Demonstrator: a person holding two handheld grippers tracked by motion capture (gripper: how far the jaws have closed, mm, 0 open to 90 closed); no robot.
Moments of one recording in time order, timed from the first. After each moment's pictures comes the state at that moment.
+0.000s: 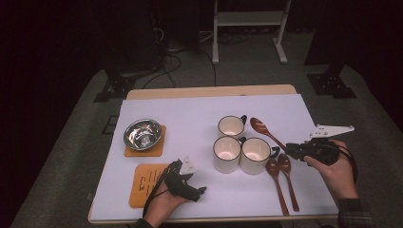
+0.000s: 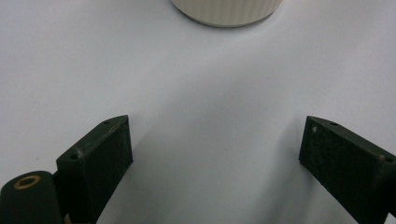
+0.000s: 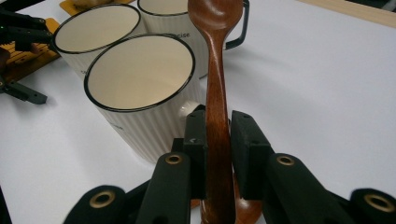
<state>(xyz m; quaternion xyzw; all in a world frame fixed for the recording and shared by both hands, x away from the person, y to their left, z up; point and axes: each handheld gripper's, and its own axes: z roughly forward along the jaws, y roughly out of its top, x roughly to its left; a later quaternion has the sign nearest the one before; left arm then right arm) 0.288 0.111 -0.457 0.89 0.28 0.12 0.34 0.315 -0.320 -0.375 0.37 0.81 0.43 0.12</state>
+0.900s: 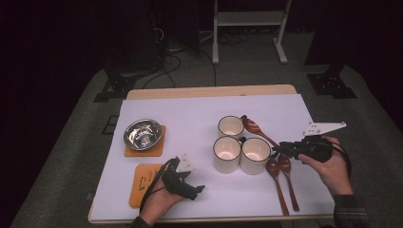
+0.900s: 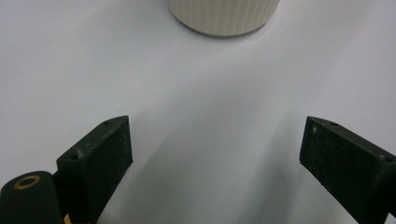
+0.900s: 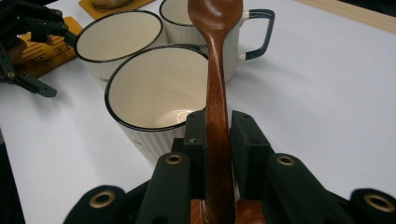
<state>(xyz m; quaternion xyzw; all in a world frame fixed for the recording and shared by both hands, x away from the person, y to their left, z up) 0.292 0.118 -0.445 0.89 0.26 0.11 0.35 0.322 -0.304 -0.369 0.34 0.83 0.44 0.11</state>
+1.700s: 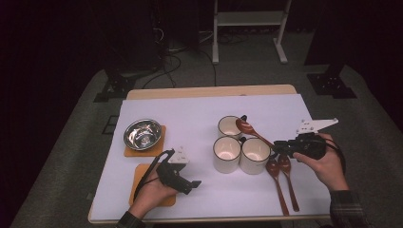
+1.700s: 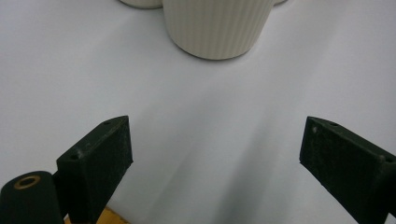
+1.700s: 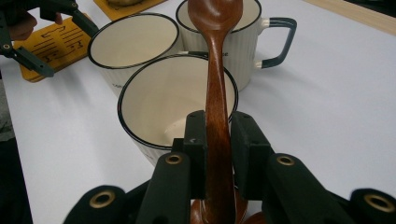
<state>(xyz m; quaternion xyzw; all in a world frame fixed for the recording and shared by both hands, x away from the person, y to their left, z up) 0.306 0.132 -0.421 0.90 0.24 0.08 0.36 0.329 -0.290 -0.365 0.32 0.84 0.43 0.10</state>
